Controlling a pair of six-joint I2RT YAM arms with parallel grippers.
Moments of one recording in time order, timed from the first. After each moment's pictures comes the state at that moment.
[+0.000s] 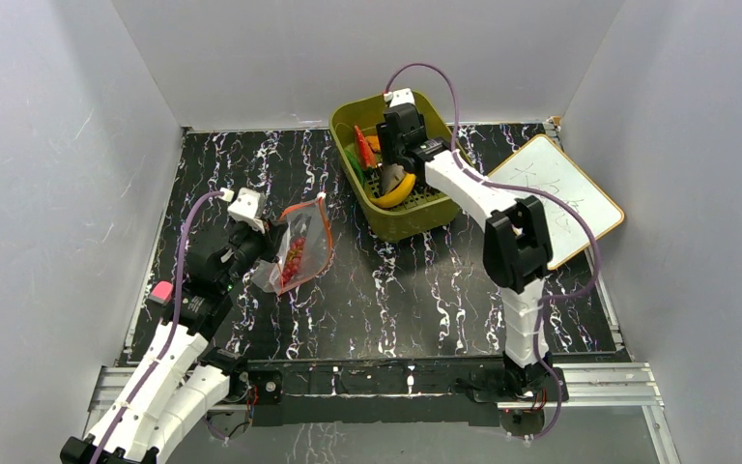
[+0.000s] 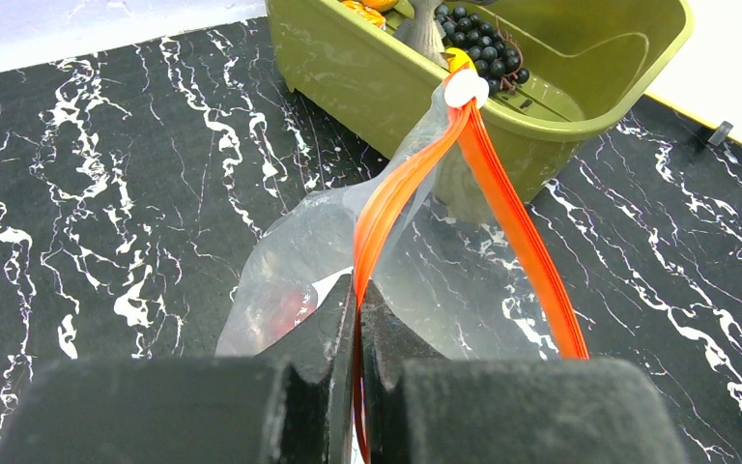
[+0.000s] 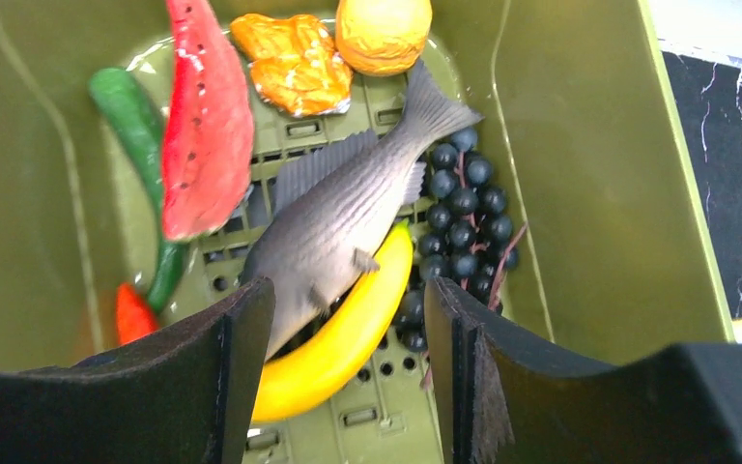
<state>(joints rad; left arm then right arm) -0.35 0.67 0.62 -0.16 0.12 -0.07 0.52 2.02 1.80 -0.36 0.35 0.10</state>
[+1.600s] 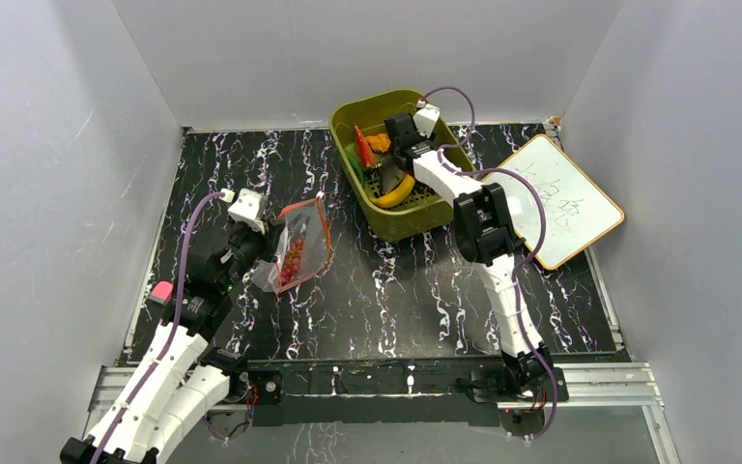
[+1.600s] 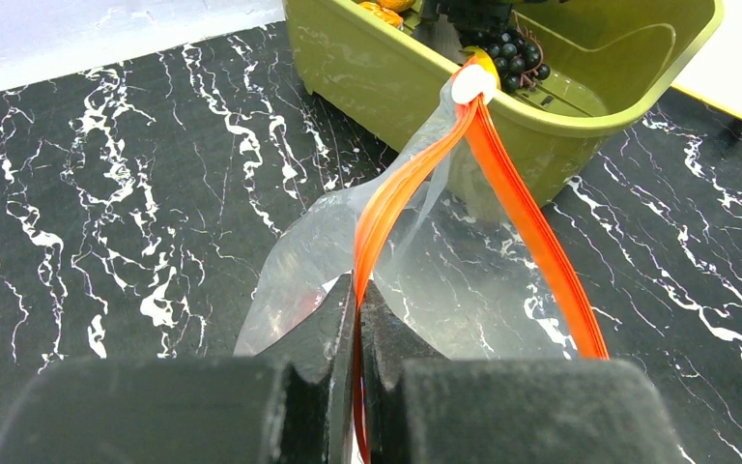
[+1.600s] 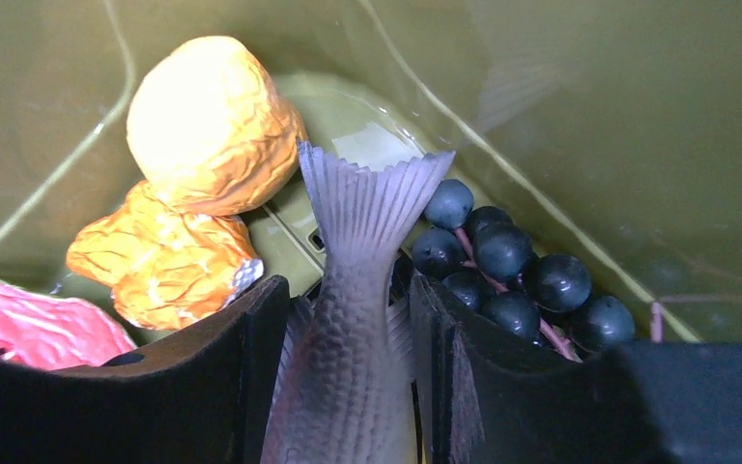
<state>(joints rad) -0.35 0.66 0.62 -0.16 0.09 -0.02 0.42 2.50 2.17 -0.32 0.56 0.65</state>
